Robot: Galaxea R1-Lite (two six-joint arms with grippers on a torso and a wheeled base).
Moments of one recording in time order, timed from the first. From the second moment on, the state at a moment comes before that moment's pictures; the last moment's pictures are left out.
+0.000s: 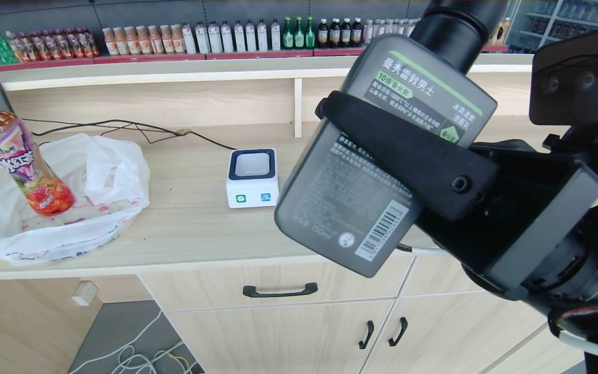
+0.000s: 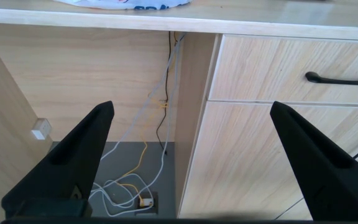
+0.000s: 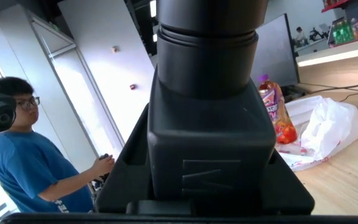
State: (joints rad) left arm 0.00 0.00 0.00 0.00 0.00 0.00; right arm 0.91 1.64 -0.72 -1.56 0.40 0.58
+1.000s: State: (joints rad) left arm 0.00 0.00 0.00 0.00 0.00 0.00; right arm 0.82 1.62 -0.67 -1.46 0.30 0.30
